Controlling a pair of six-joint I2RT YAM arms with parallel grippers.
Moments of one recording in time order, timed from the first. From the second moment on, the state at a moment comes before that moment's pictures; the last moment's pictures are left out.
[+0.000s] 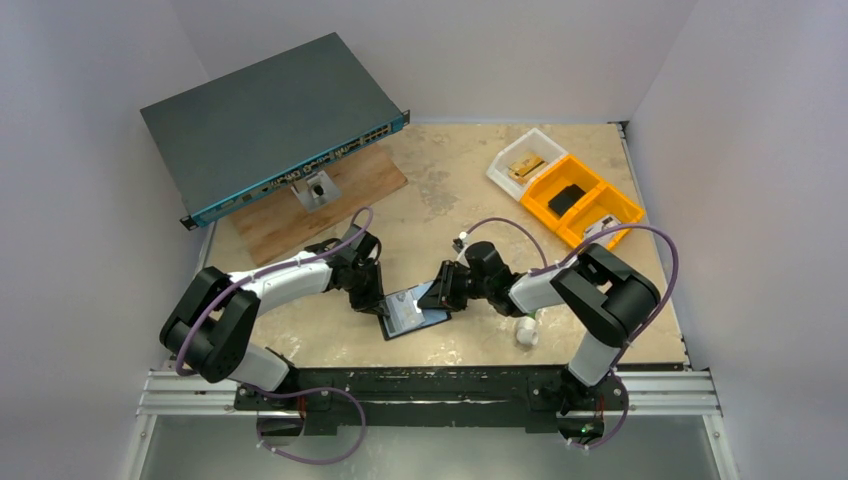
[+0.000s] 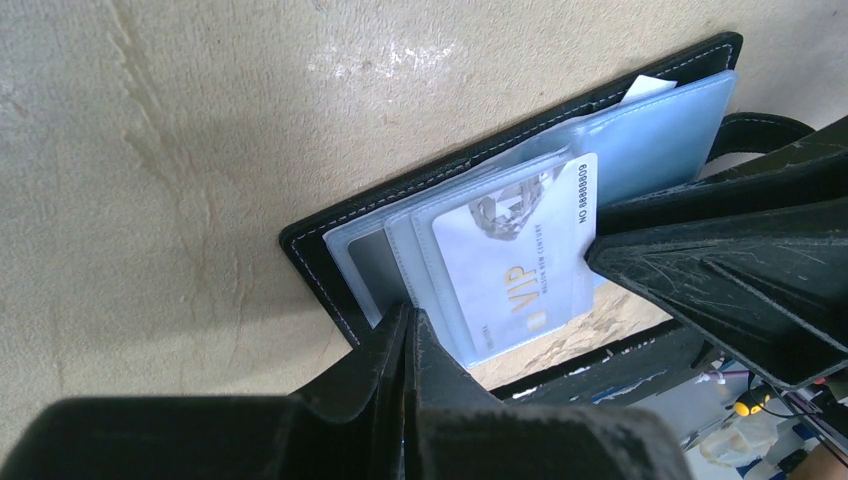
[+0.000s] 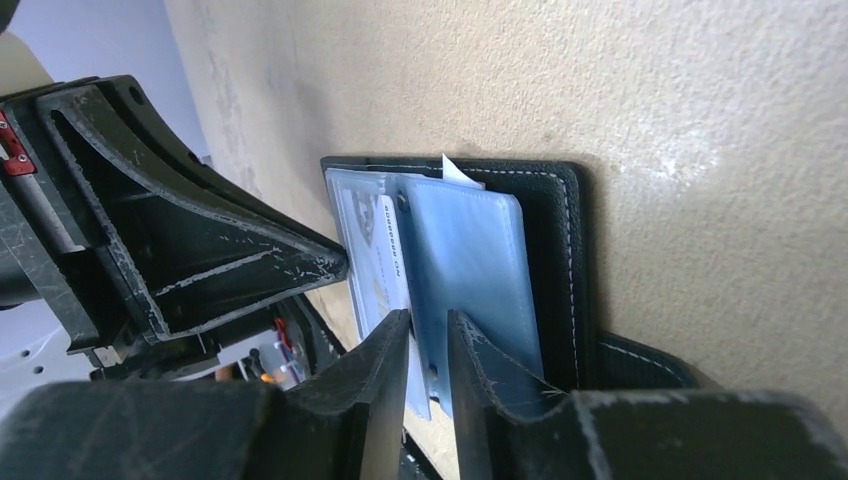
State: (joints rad) left arm -0.58 1.47 0.72 -0.47 0.25 -0.76; right arm 0.72 1.71 0.54 0.51 -0.44 1.06
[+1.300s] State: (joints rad) left arm -0.58 1.48 0.73 -0.48 0.26 -0.76; right arm 0.73 1.79 0.55 0.62 -0.53 1.07
